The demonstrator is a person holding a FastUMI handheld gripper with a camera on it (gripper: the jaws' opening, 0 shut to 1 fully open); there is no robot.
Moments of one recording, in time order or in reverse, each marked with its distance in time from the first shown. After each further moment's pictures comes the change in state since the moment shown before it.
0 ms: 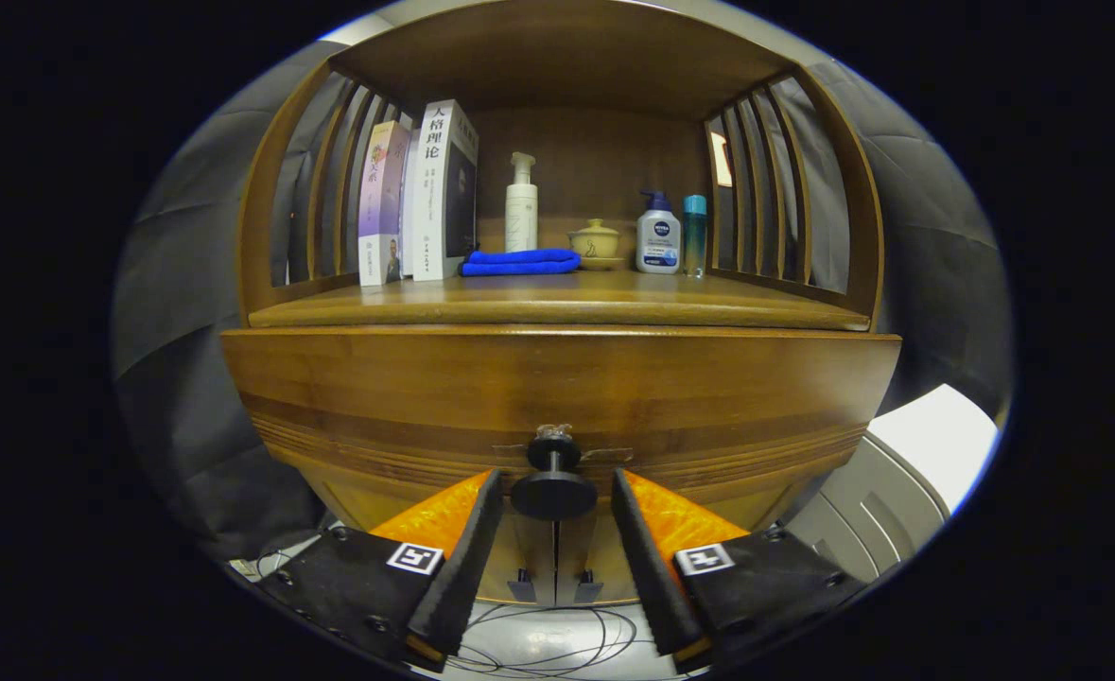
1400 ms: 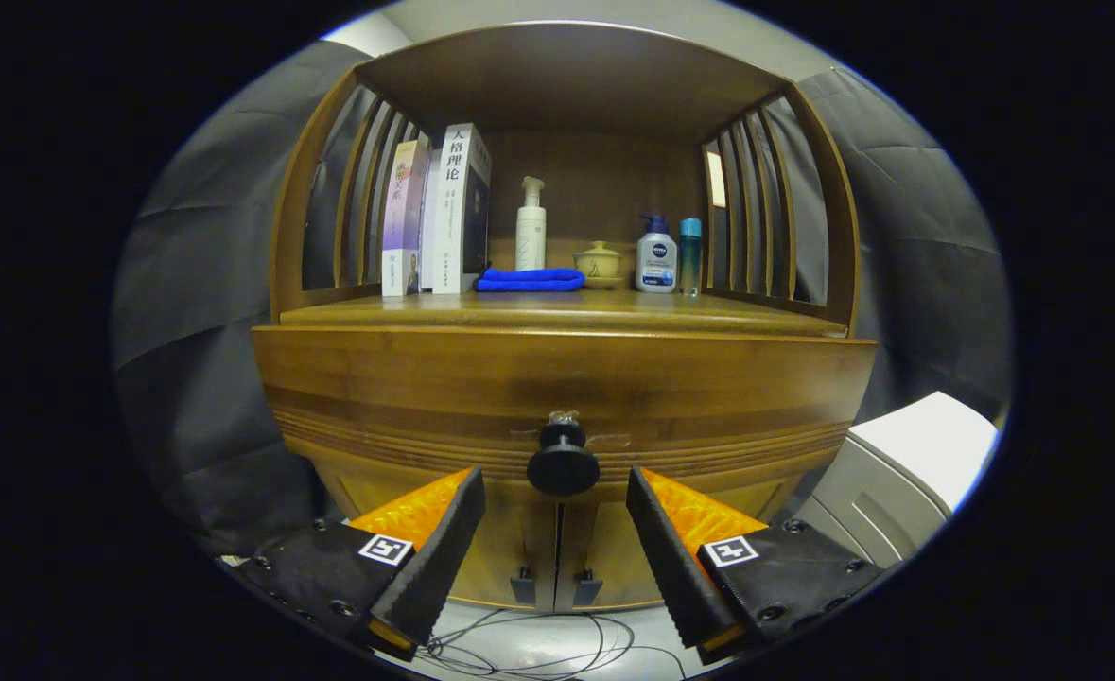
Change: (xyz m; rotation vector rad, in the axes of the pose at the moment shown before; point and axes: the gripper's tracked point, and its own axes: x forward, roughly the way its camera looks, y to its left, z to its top) arm -0.025 0.000 0.003 -0.017 -0.085 0.003
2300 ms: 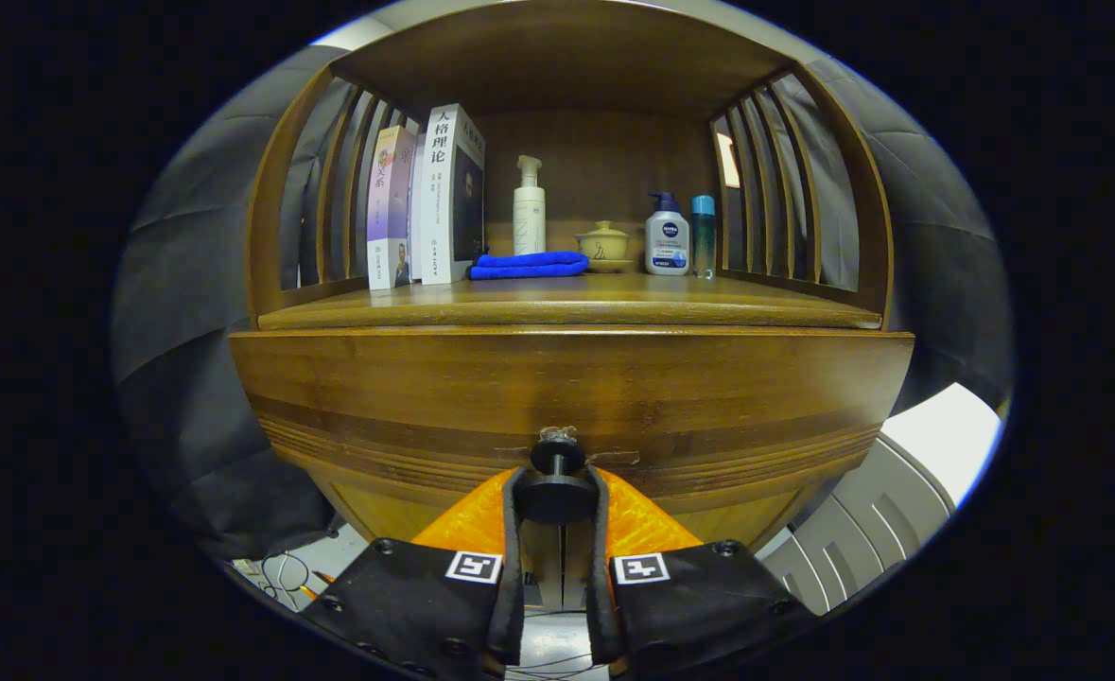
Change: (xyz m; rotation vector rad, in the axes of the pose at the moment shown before) arm 0.025 -0.001 -0.003 0.033 0.064 0.042
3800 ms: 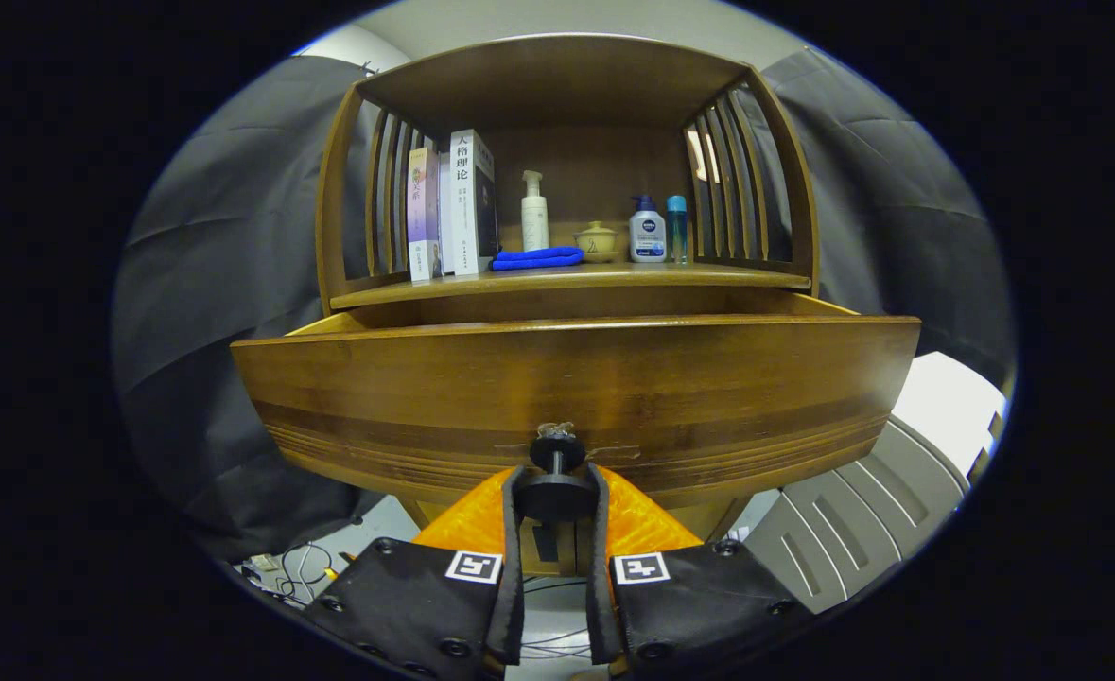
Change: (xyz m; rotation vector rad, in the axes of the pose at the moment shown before) arm -0.100 0.008 -0.041 0.036 0.005 0.014
